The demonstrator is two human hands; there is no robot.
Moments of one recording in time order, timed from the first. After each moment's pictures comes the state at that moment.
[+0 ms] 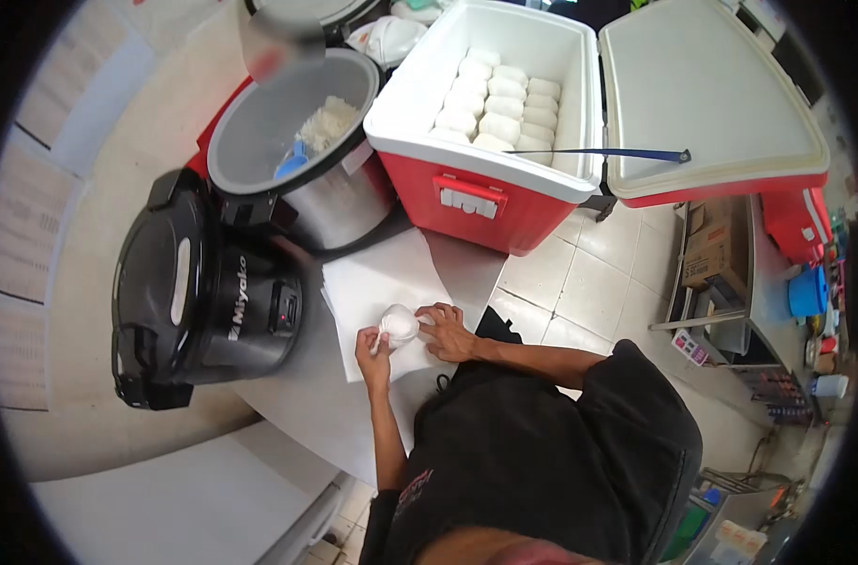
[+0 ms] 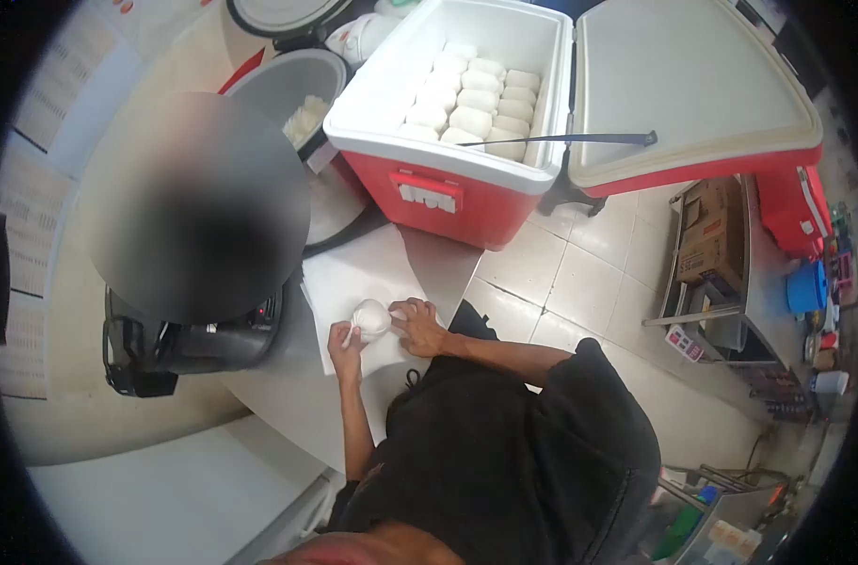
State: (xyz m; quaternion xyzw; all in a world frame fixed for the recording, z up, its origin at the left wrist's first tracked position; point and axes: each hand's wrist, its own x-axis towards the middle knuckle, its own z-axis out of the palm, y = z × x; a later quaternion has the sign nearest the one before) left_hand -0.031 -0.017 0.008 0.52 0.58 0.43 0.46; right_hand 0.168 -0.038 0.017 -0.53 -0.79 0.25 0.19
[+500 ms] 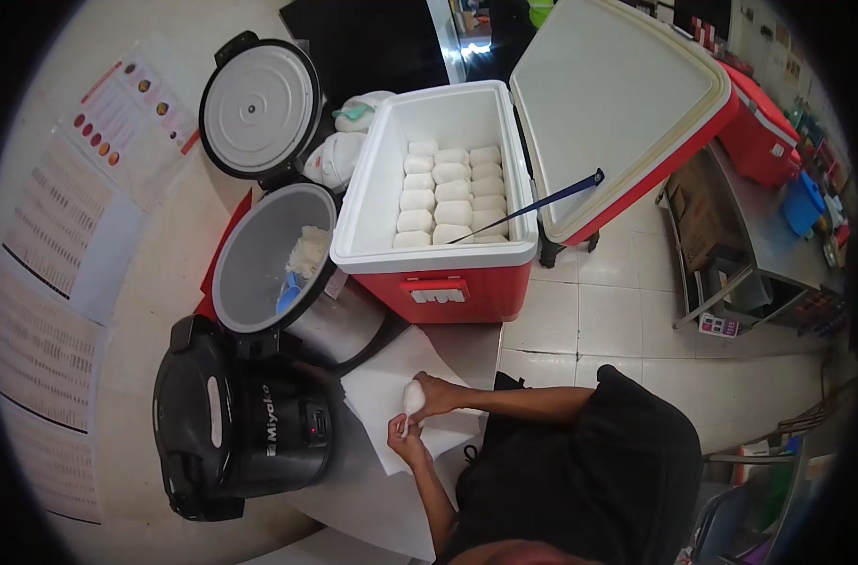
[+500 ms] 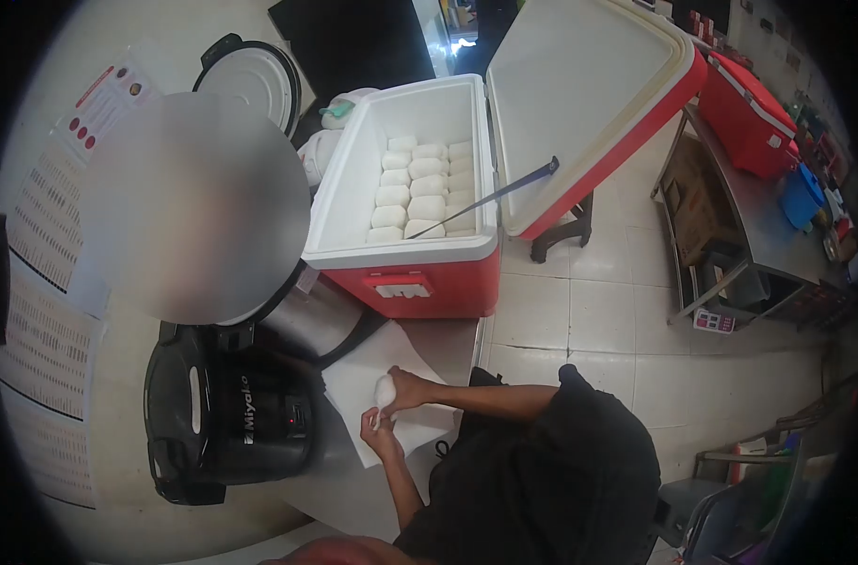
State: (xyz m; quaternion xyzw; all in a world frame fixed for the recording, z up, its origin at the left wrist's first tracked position) left_hand 0.001 -0.010 0.020 0.36 0.55 0.54 0.52; right_hand 0.154 0.029 0.046 -0.56 -0.61 0.46 0.31
